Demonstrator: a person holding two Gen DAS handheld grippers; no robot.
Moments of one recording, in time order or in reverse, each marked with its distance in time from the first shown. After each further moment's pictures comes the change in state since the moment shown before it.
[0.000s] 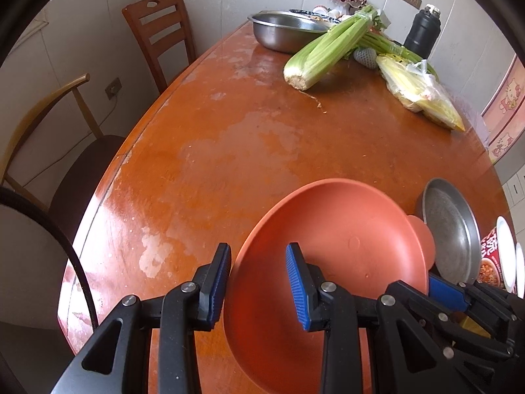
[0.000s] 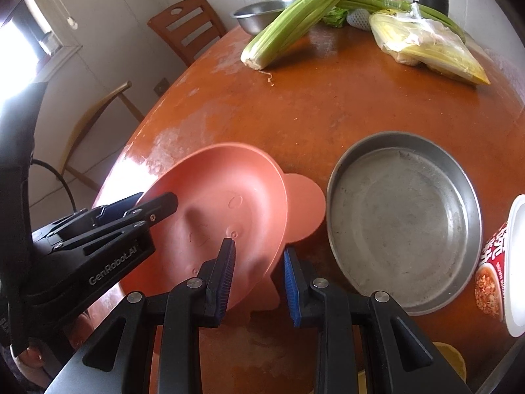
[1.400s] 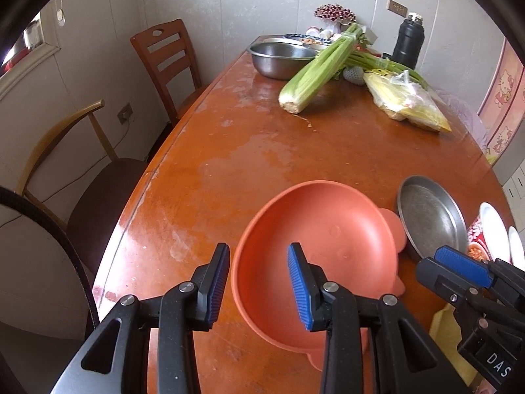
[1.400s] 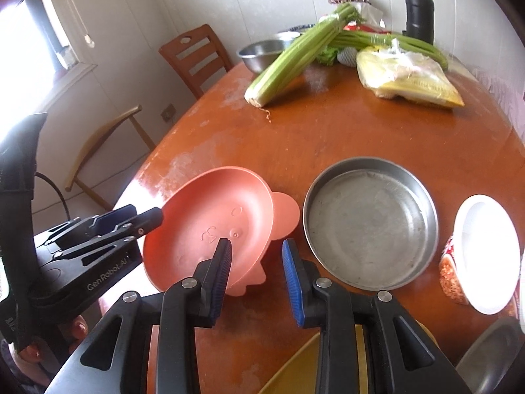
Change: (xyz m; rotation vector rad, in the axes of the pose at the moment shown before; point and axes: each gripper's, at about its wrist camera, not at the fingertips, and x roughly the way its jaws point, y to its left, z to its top) left arm -0.055 -0.011 -0.020 0.052 -0.104 0.042; right arm -0.057 0.001 -0.020 -0.025 -0.154 -0.008
